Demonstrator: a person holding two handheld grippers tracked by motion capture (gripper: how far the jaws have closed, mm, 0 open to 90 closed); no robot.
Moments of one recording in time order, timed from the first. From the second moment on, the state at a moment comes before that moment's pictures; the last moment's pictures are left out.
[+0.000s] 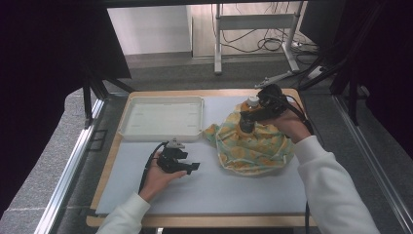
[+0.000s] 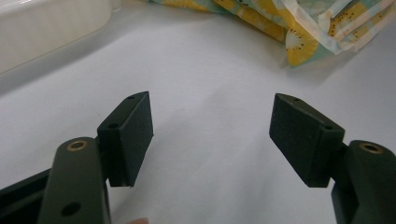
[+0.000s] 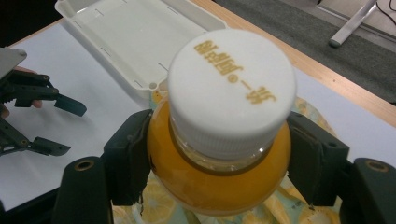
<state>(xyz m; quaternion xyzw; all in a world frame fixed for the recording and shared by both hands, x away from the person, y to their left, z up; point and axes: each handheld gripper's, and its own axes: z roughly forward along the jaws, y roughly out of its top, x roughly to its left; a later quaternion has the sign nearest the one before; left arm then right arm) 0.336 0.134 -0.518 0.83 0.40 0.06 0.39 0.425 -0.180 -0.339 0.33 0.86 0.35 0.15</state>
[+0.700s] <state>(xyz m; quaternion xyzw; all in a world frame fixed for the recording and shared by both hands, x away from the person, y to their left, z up) 0.337 0.137 -0.517 0.83 0.41 0.06 0.39 0.429 -0.156 -0.329 0.31 0.87 0.36 0.14</state>
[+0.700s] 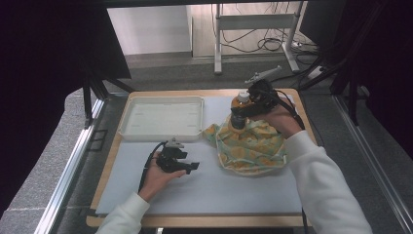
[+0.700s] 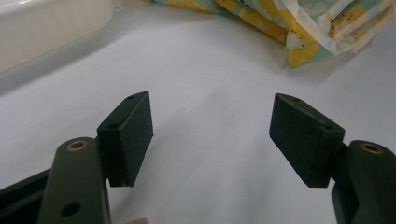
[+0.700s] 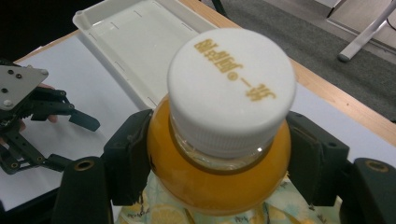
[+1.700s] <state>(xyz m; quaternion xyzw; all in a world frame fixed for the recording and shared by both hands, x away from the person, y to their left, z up) 0.336 0.132 -0.519 0.83 0.40 0.05 0.39 0.446 -0.106 -0.327 0.29 0.87 0.37 0.14</state>
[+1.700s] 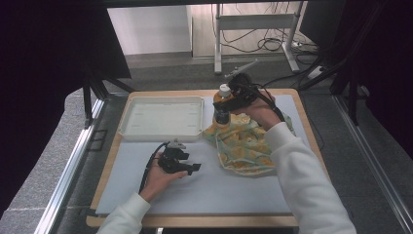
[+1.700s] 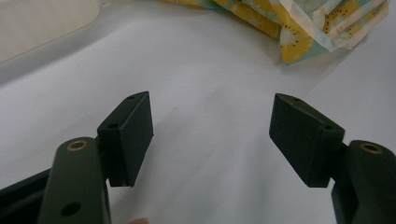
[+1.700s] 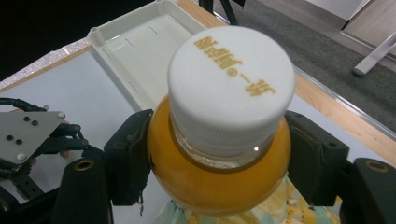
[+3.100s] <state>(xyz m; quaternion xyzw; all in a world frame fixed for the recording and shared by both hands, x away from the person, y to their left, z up) 0.336 0.132 -0.520 0.83 0.40 0.05 0.39 0.473 -0.034 -0.346 0.27 0.88 0.37 0.12</state>
